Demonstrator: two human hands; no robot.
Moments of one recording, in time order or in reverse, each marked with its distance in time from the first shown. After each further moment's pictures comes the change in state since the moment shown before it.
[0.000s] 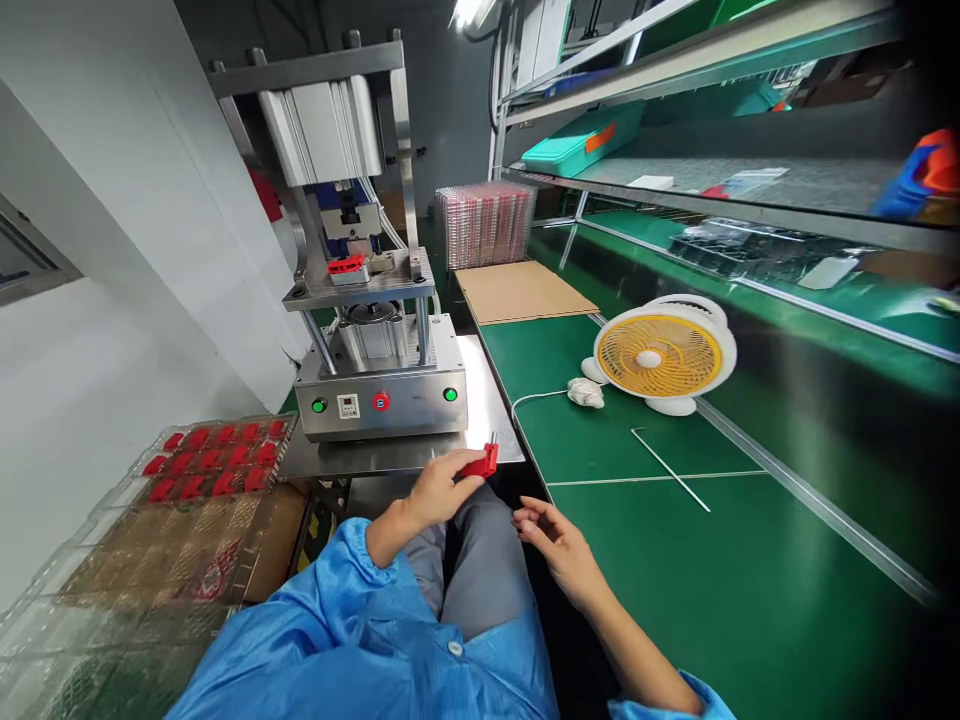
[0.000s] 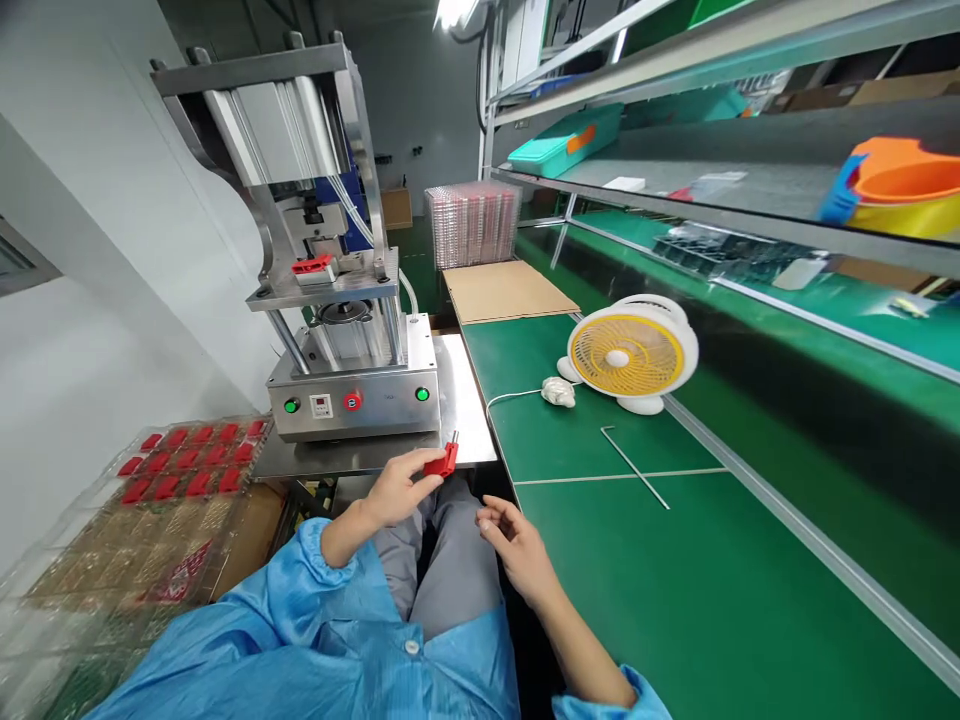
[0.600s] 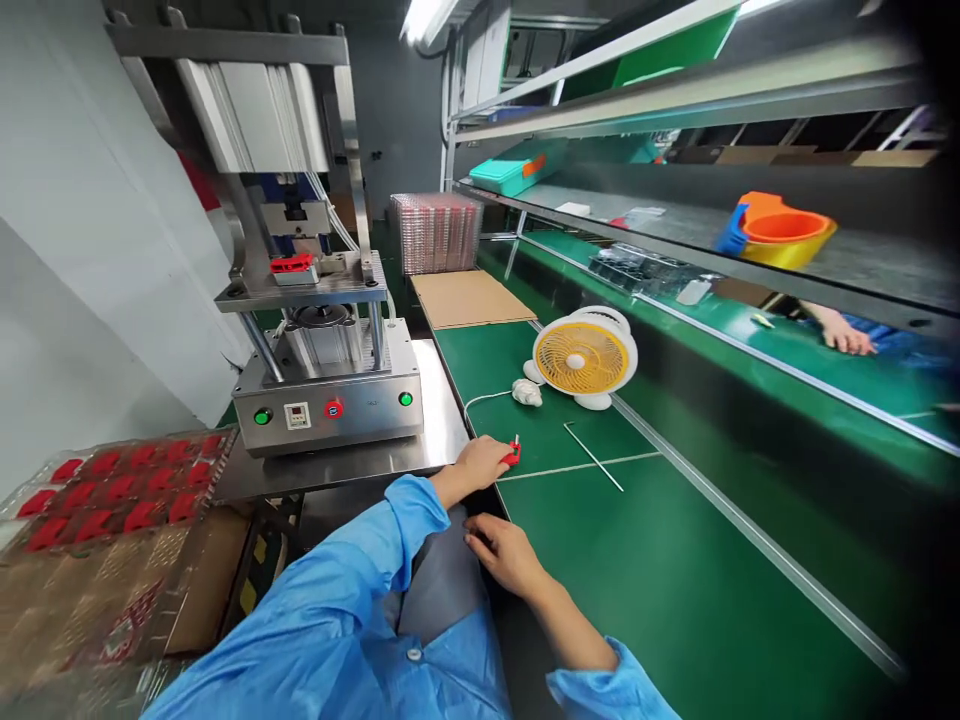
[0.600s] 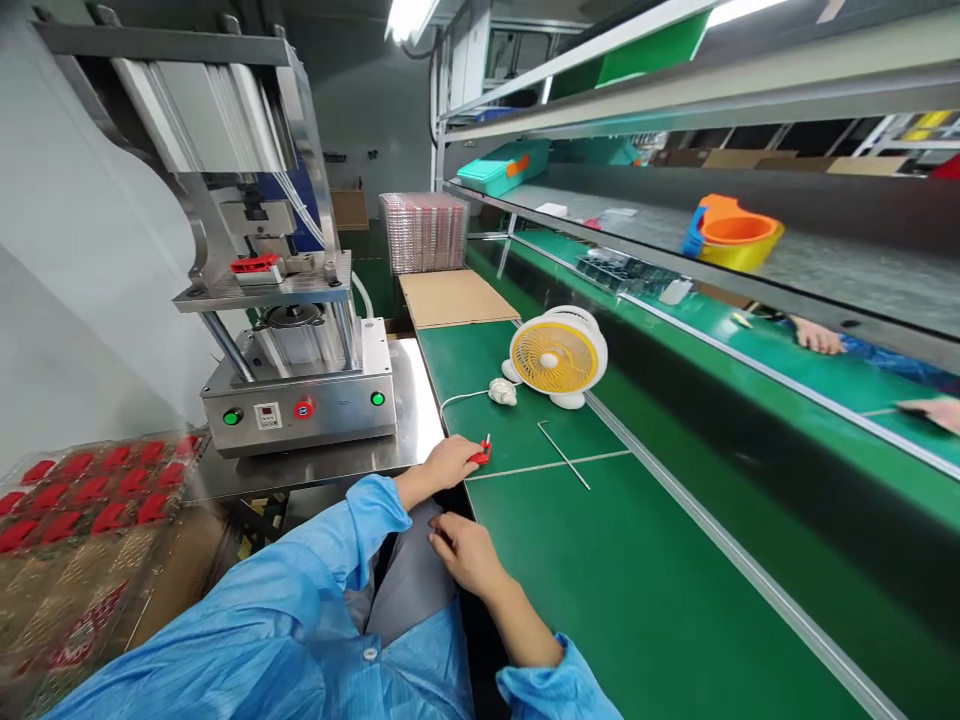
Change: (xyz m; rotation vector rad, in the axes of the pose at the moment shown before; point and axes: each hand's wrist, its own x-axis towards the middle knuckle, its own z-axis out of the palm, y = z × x) left_hand 0.111 -0.018 0.141 0.476 -0.433 0.183; right_hand -0.005 -0.005 -0.006 -0.834 -0.231 -0.239
